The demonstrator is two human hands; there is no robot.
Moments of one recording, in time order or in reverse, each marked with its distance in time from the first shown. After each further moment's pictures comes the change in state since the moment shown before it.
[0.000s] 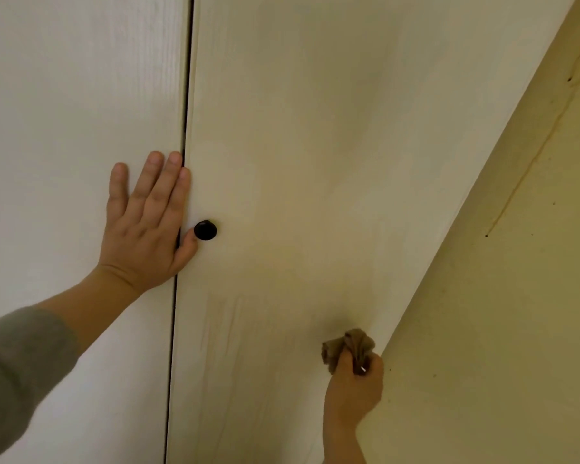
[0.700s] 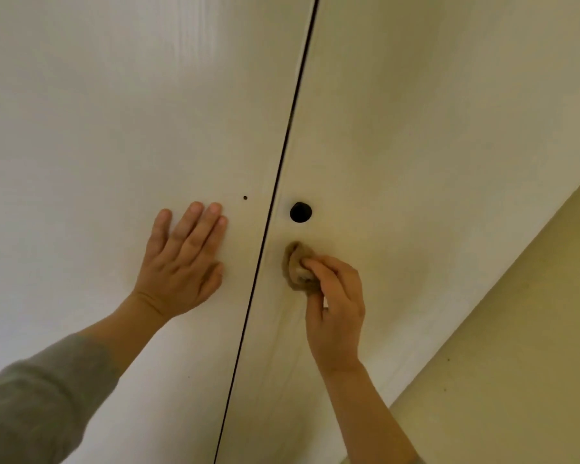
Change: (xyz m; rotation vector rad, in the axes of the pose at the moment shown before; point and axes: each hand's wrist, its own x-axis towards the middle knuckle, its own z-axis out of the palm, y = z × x) left_hand -0.110 -0.042 -0.009 0.022 -0.064 0.093; right_hand -0.086 -0.058 0.082 0.001 -0.493 -1.105
